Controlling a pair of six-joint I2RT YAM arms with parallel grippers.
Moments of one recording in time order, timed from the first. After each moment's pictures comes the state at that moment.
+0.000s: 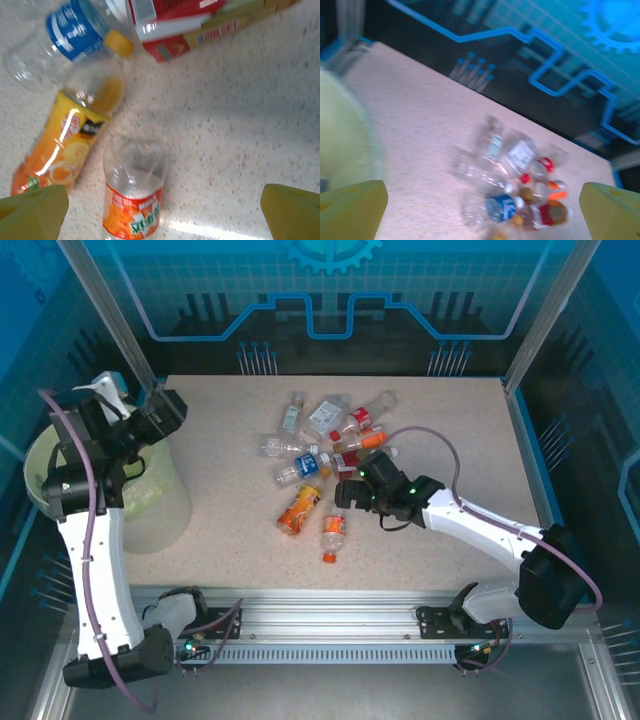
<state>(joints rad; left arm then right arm) 0.28 1.04 1.49 -0.89 0.35 -0.44 0.74 1.36 0.93 -0.54 0.12 0.77</state>
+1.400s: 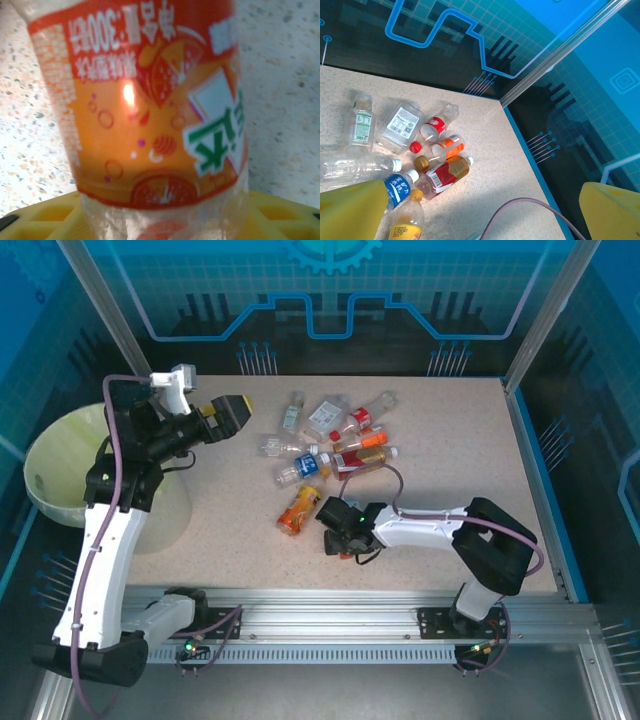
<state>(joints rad) -0.07 1.05 1.37 -0.60 0.54 -0.54 0.99 1.65 0.90 -0.53 0.14 0.90</state>
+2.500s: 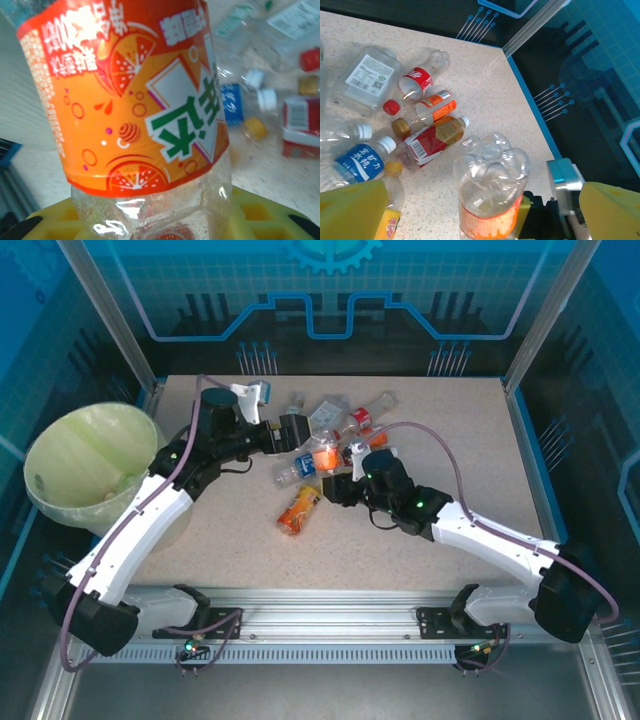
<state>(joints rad) -0.42 1.23 1.28 -0.49 0.34 -0.56 0.79 1.25 0.89 -0.12 -0.05 0.49</state>
